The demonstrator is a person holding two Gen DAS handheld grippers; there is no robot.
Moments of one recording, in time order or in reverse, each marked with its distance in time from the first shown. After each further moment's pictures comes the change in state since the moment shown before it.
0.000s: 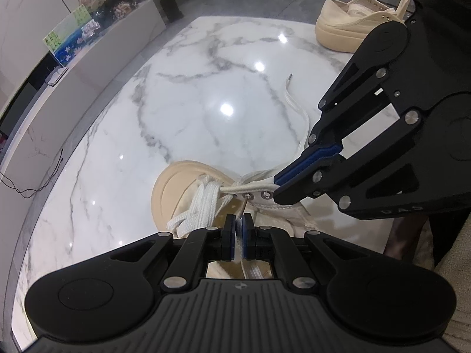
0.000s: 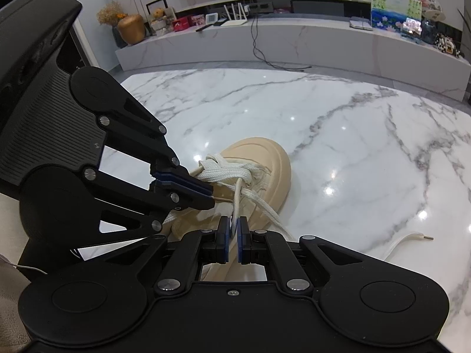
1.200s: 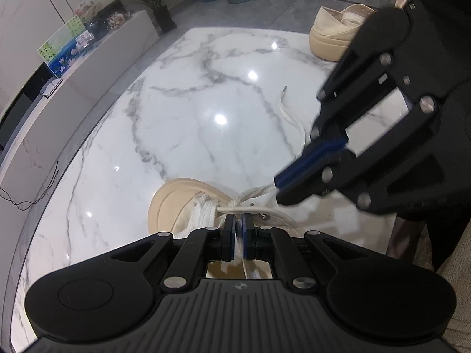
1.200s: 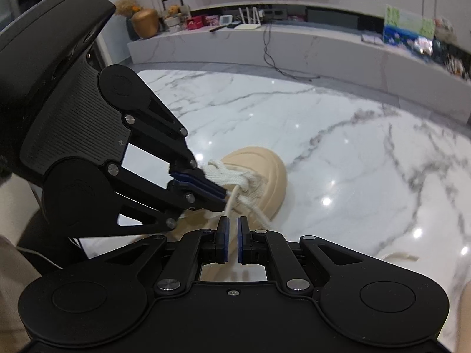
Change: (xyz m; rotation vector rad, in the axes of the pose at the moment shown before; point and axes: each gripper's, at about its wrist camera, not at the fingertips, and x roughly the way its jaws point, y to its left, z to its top) left arm 0.009 0.000 0.011 0.024 -0.041 -0.021; right arm -0.014 -0.003 0.006 -0.147 -0.003 -0.023
